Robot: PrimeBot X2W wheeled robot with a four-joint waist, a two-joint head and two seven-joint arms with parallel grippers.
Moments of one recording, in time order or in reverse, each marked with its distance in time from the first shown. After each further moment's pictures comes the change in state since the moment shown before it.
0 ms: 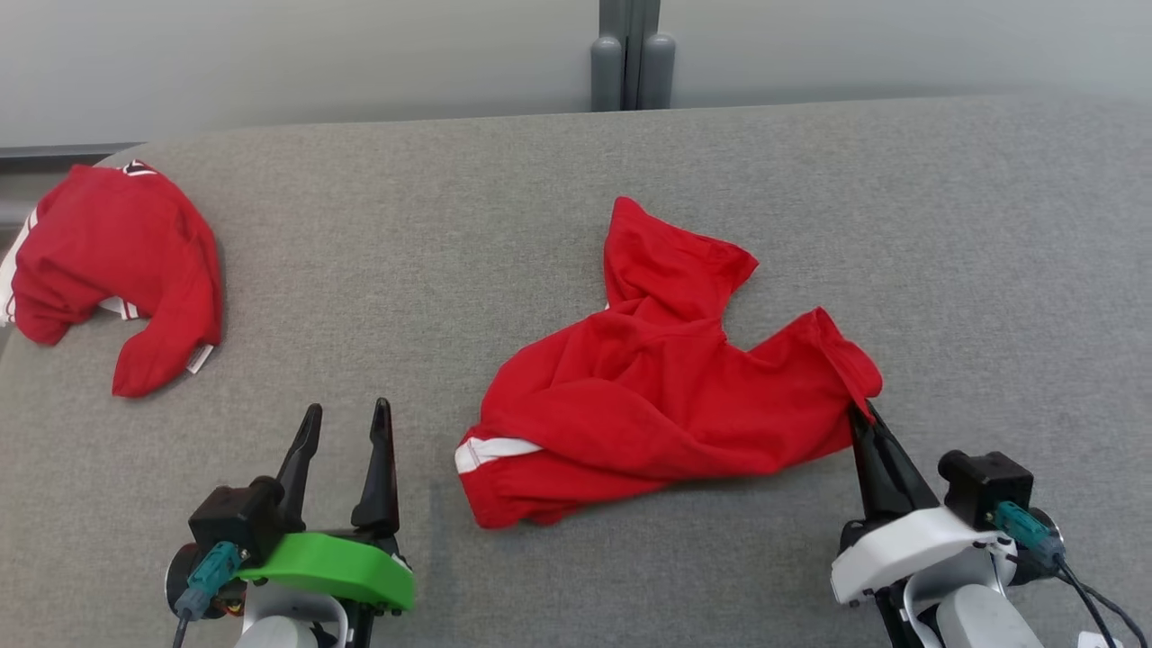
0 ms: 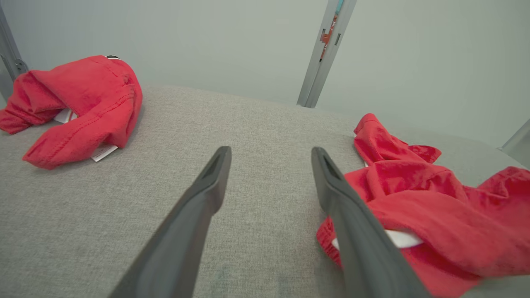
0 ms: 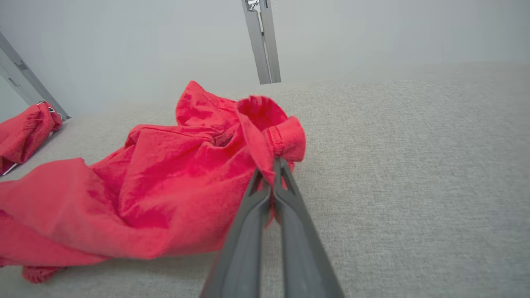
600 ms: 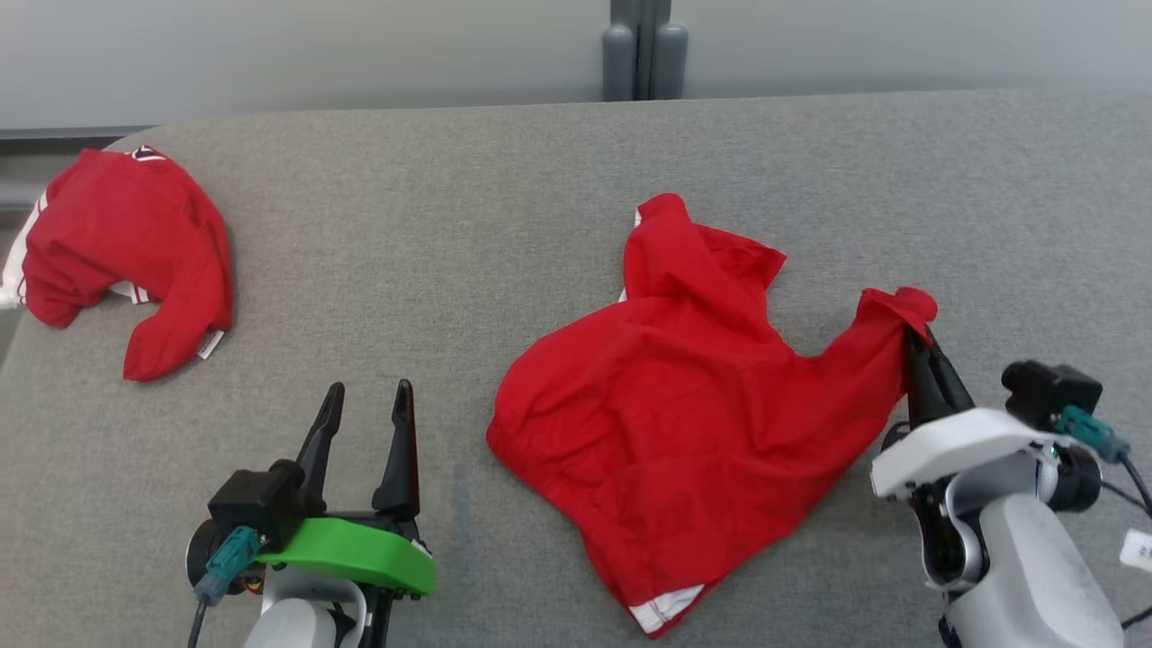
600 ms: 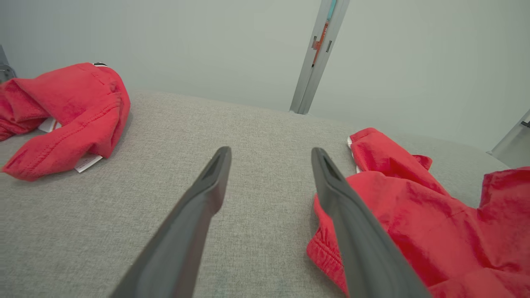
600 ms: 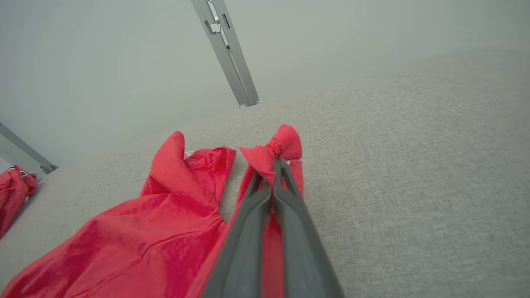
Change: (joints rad) left arm -0.021 -0.061 0.041 0.010 0.067 -0.061 0.000; right arm -0.136 0.000 -0.128 0.035 0.126 0.000 0.105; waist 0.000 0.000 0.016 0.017
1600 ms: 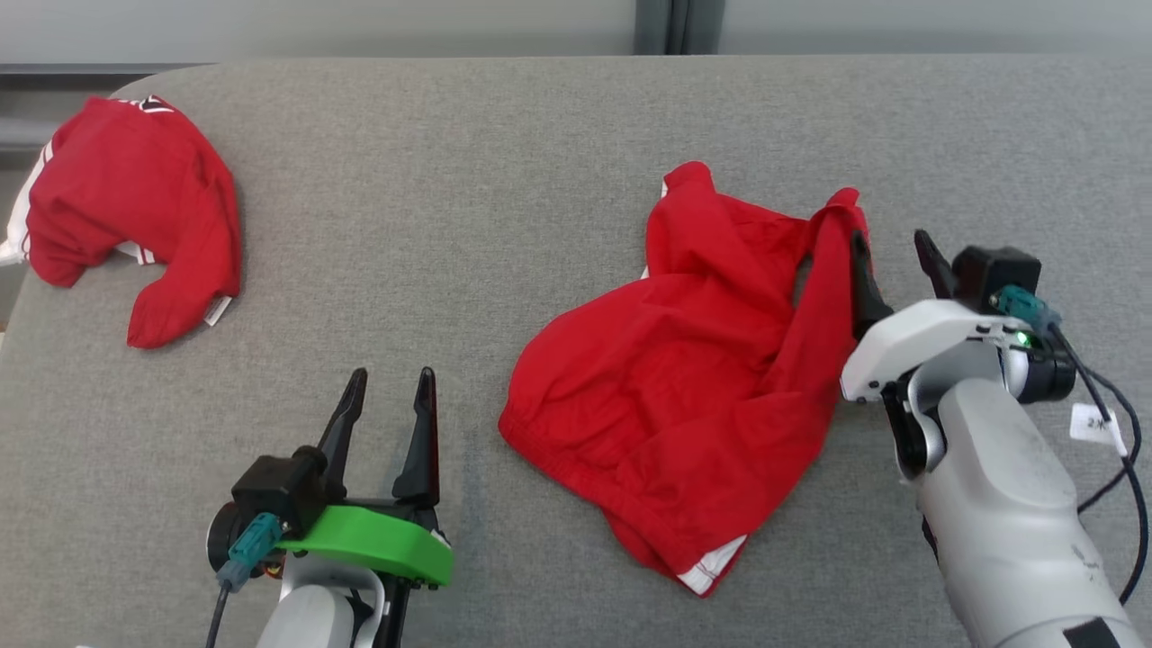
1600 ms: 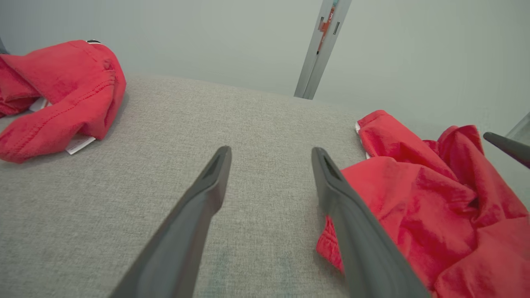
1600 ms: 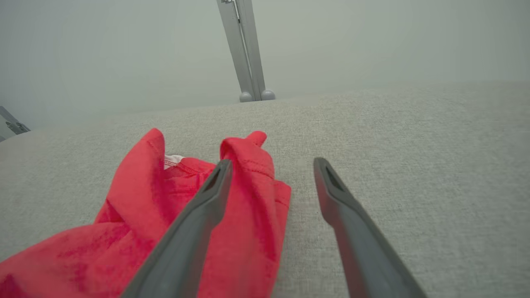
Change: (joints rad) left arm -0.032 -0.056 0.027 0.032 0.065 -0.050 0.000; right arm -0.405 0.000 -0.020 0.481 -0.207 0.000 -0.104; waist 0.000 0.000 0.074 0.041
